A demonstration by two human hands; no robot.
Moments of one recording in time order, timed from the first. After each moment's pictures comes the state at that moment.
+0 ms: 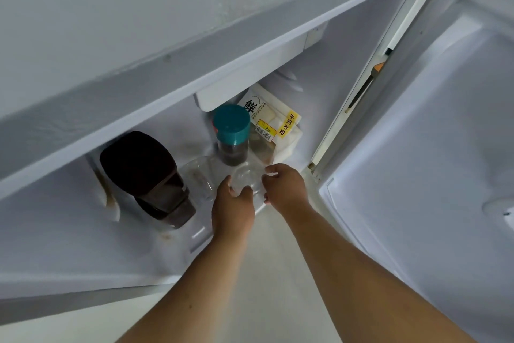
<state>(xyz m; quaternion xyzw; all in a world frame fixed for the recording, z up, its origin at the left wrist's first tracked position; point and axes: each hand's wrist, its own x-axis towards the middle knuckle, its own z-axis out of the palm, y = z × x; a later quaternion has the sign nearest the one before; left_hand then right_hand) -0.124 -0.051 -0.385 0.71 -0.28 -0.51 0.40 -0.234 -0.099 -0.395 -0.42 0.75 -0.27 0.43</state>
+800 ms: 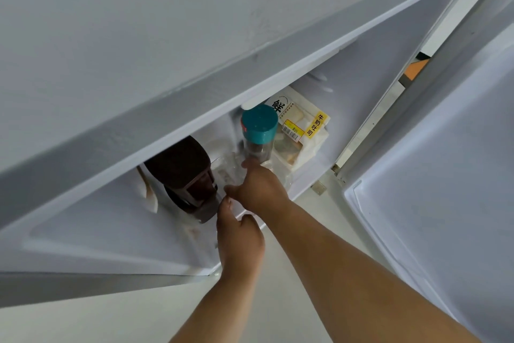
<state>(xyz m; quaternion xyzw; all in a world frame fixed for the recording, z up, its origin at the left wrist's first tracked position) -0.099 0.004 -0.366 0.76 -0.24 -0.43 0.42 -0.143 -0.096 -0.375 -0.66 0.66 -0.11 0.34</state>
